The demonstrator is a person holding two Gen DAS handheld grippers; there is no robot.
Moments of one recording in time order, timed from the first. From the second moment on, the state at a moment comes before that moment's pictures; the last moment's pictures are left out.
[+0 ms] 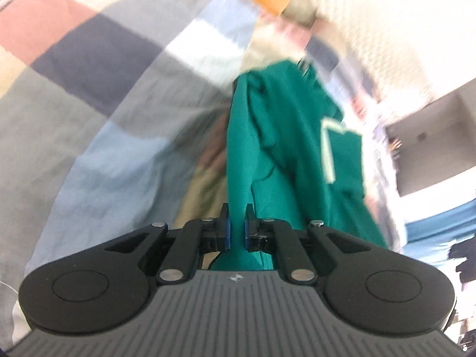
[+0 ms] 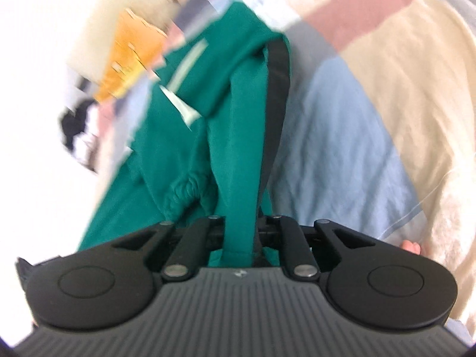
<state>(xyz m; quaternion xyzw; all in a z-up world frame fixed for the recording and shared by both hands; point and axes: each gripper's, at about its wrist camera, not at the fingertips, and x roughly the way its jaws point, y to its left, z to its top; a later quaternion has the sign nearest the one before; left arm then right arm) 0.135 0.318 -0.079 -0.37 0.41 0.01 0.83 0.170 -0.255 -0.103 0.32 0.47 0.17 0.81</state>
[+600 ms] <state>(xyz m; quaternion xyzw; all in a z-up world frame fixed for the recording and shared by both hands) -0.037 0.304 0.026 -0.44 0.27 -0.06 0.85 0.065 -0.328 0.026 0.38 0.32 0.25 0.84</state>
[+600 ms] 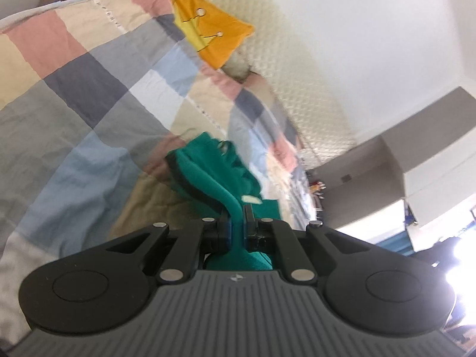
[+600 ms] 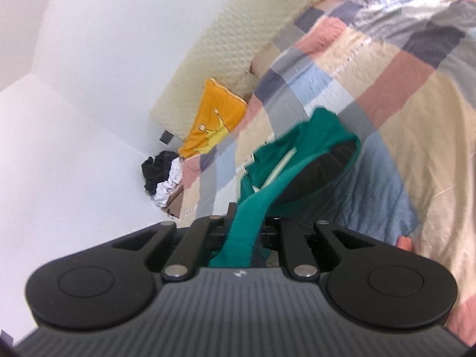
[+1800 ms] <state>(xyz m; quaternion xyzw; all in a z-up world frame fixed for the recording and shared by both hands) 0.364 0.315 -0.127 -0.45 0.27 0.12 0.84 0.370 -0.275 -0.148 0.46 0.34 0.06 0.82</state>
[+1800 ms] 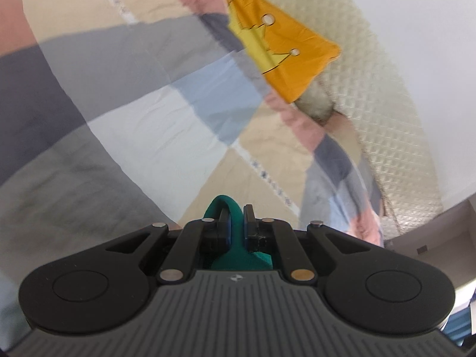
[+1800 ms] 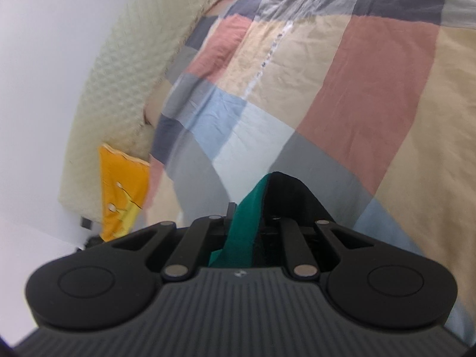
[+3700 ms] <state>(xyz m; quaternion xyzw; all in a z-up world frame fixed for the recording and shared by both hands) 0.387 0.146 -0.158 -0.06 0.35 0.04 0.93 0.396 -0.125 -0.141 0.24 0.35 0.22 0.88</state>
